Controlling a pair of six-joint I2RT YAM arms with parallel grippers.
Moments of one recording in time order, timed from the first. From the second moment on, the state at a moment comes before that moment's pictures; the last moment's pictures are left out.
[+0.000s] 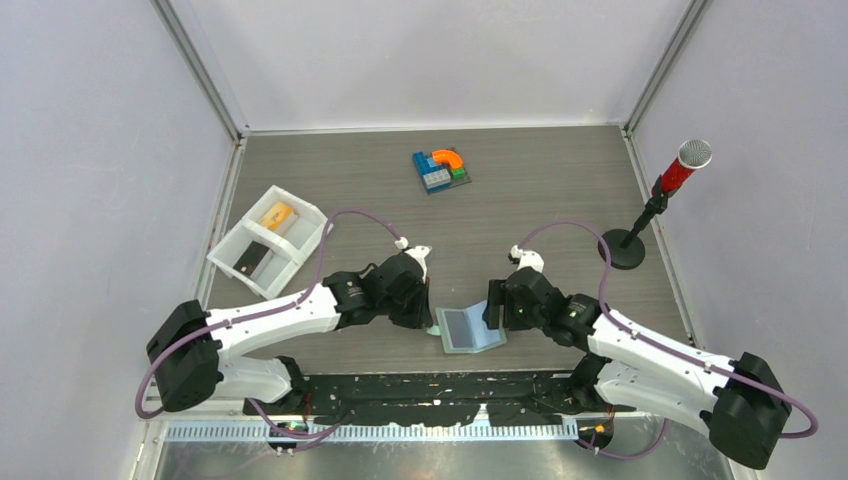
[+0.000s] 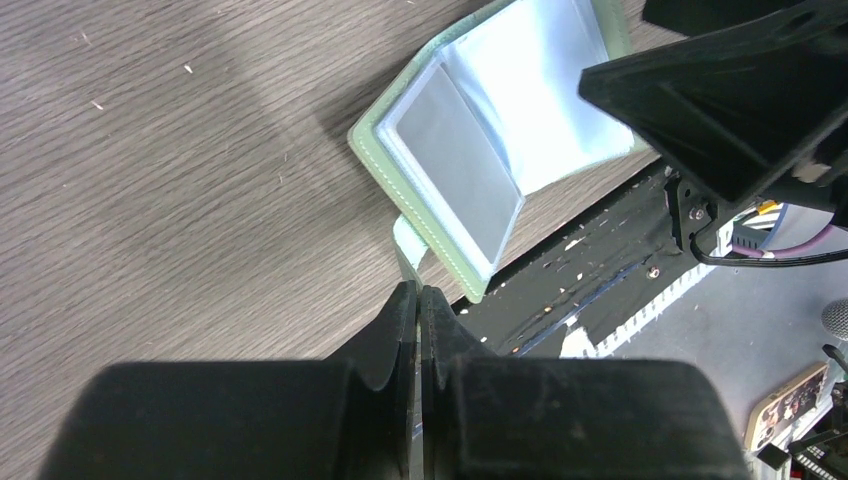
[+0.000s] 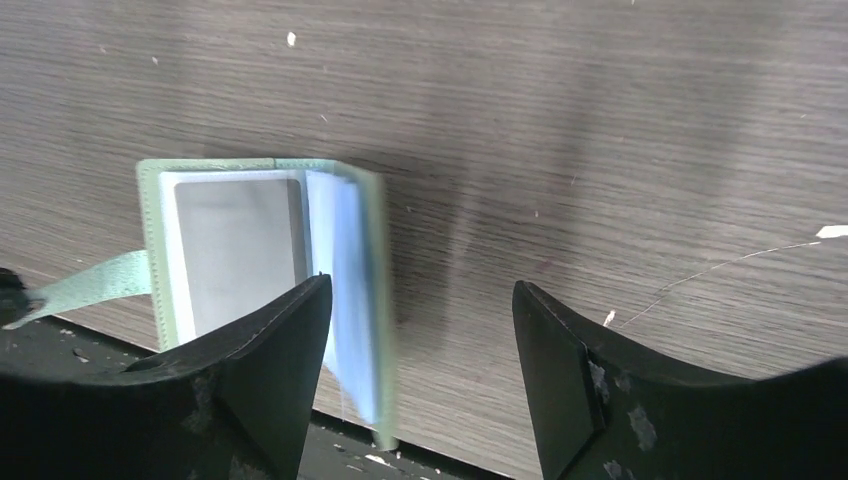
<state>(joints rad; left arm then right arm) -1.03 1.26 0.80 -0.40 0.04 -0.74 0.82 0.90 0.46 -0.45 0.17 0.70</state>
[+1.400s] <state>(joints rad) -1.03 1.16 0.73 -0.28 0.11 -0.77 0.98 0.98 0.51 -0.31 0.05 0.76</state>
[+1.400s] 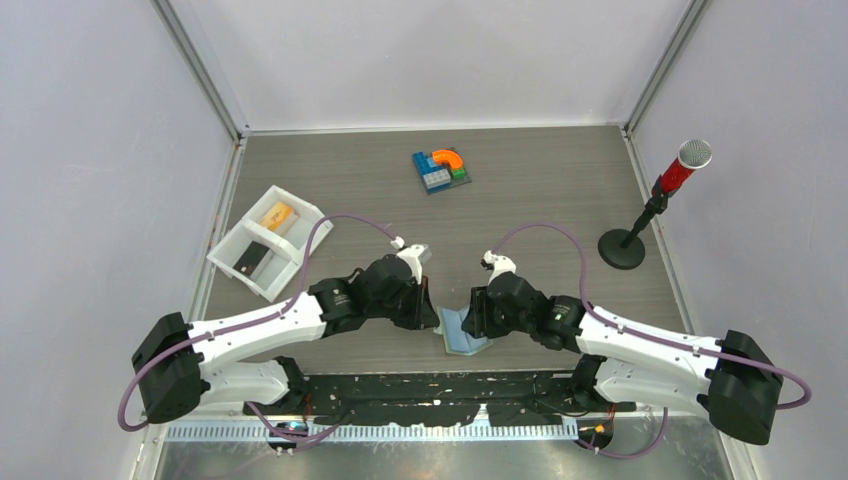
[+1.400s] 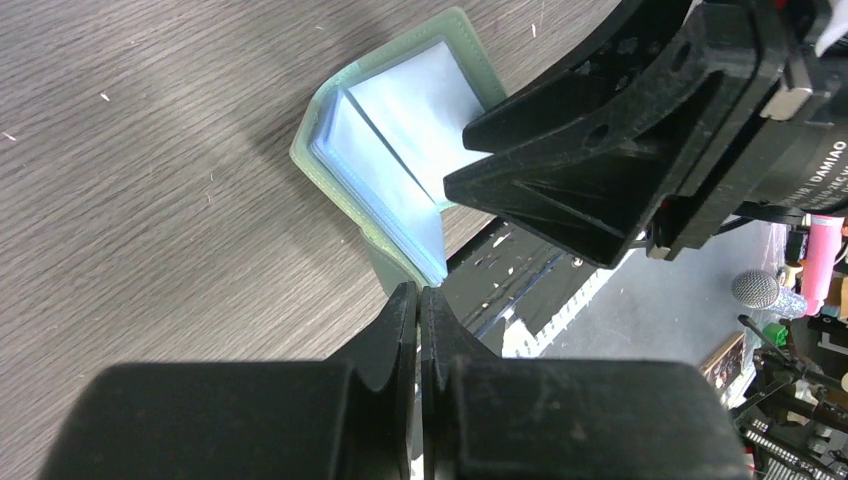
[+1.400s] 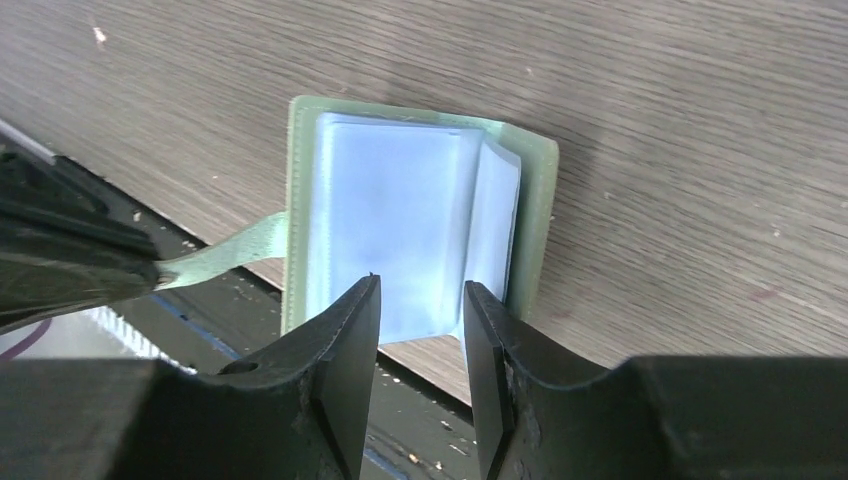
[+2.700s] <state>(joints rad) -1.03 1.11 0.64 -0.21 0.11 -0.77 0.98 1.13 0.43 -0.10 0.01 0.80</state>
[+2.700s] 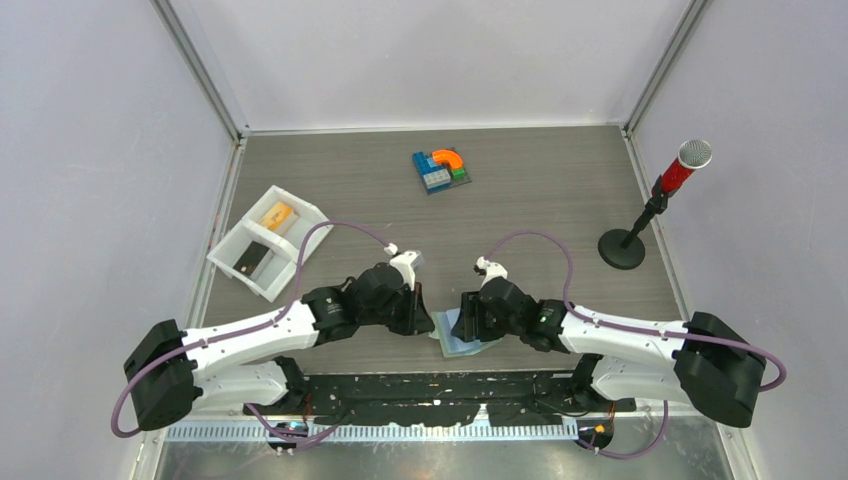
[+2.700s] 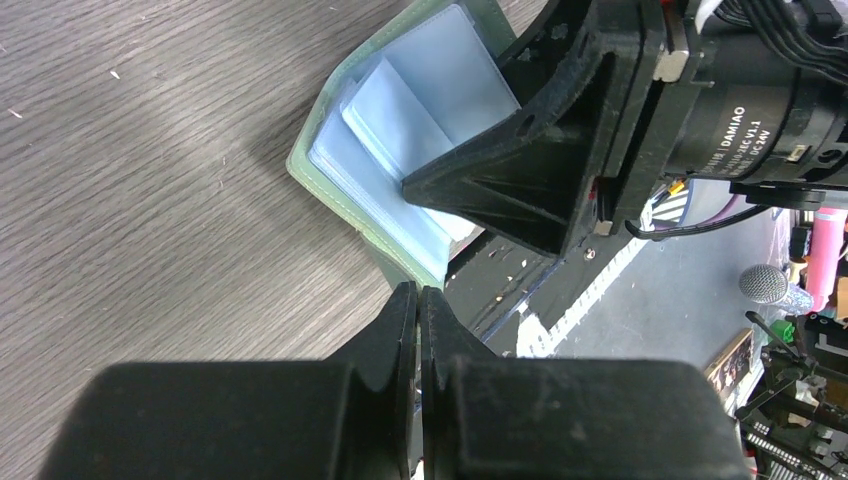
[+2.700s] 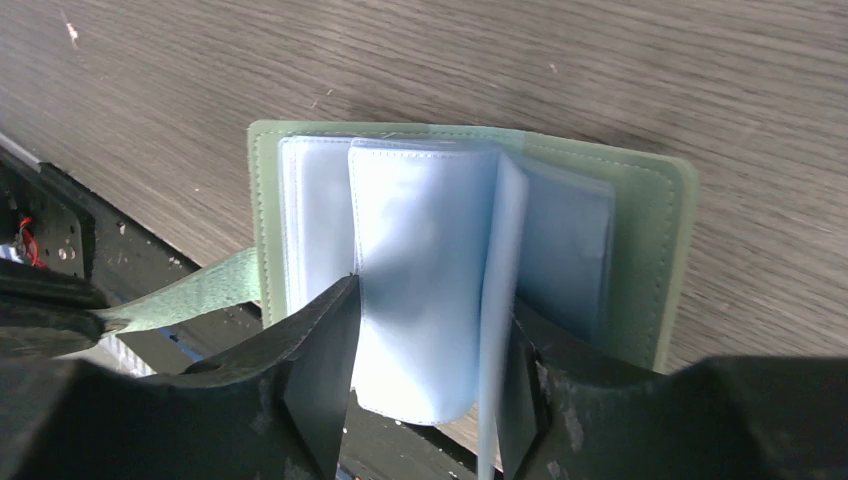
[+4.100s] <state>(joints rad) -1.03 1.08 0.64 -0.26 0.08 -0.76 1.01 0.89 0.57 -0.34 0.12 0.77</state>
